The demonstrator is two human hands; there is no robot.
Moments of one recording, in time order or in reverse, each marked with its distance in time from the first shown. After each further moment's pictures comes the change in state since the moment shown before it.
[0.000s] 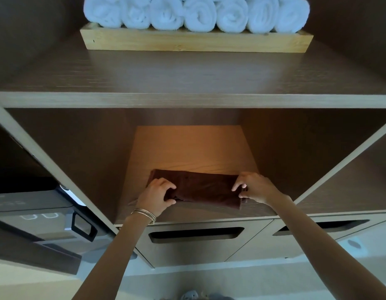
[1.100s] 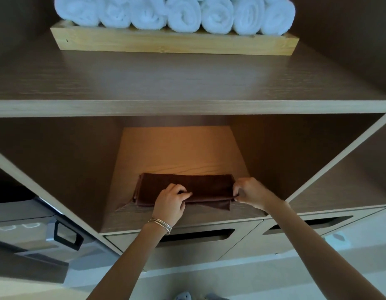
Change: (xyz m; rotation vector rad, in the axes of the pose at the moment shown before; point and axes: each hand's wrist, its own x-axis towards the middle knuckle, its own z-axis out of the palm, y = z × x) left_hand 0.012 0.049 0.042 0.049 0.142 0.246; right_hand -0.015 0.010 -0.001 0.116 0.006 0.047
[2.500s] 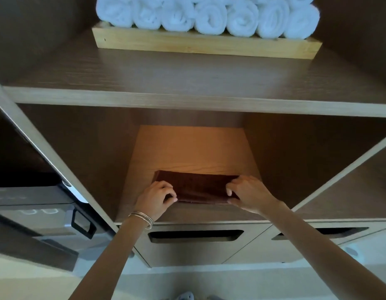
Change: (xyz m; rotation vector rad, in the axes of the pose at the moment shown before) left_hand -0.028 -0.048 -0.040 -0.050 -0.087 -0.188; right_hand 0.003 -0.046 0.004 -0.425 0.125 -0.271
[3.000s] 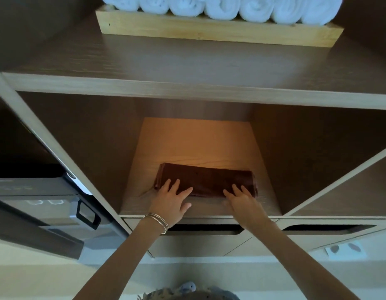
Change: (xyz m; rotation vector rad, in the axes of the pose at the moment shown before) left_hand -0.013 0.022 0.021 0.262 -0.242 -0.045; right_hand -0.007 -0.044 0.045 0.171 -0.218 0.355
